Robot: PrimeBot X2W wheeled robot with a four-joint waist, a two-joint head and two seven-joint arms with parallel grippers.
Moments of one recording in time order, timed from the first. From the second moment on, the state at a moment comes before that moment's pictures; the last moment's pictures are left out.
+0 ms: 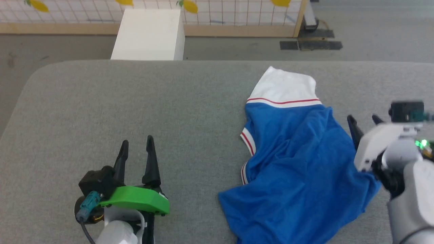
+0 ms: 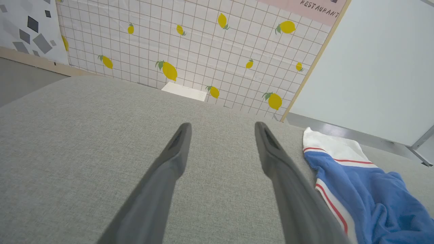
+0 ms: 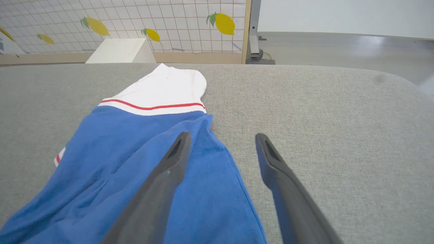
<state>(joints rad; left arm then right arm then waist) -0.10 0.18 -0.28 0.06 -0.52 0.20 -0.26 -0.36 -0.11 -0.16 0.31 0.10 0.13 0.34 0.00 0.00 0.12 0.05</state>
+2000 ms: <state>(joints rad) -0.28 0.05 -0.51 0.38 -0.47 0.03 0.40 0.05 -0.11 -0.44 -0.04 0.19 0.13 0.42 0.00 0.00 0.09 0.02</state>
